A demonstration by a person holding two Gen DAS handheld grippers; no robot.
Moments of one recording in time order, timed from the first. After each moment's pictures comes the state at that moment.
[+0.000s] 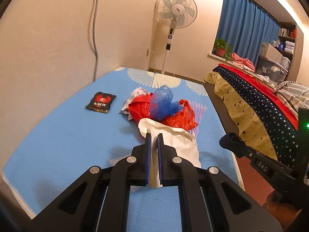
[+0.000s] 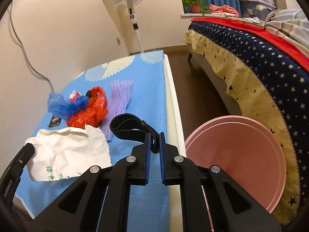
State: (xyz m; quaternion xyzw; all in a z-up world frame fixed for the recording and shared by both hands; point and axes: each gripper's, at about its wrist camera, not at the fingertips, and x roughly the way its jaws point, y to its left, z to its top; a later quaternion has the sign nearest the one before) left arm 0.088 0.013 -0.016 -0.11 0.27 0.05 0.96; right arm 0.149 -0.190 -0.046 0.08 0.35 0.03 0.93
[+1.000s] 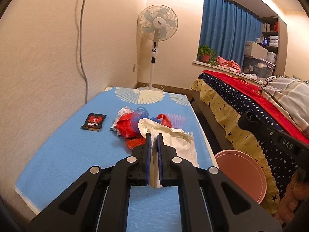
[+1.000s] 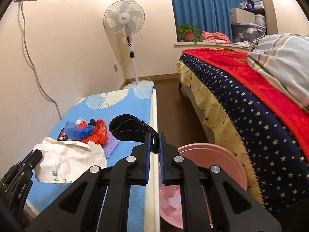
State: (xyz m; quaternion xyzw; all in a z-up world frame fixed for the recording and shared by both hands) left arm 0.052 -0.018 0.026 -0.06 0.23 0.01 0.97; right arm 0.083 -0.233 0.037 0.06 0.26 0.00 0.96
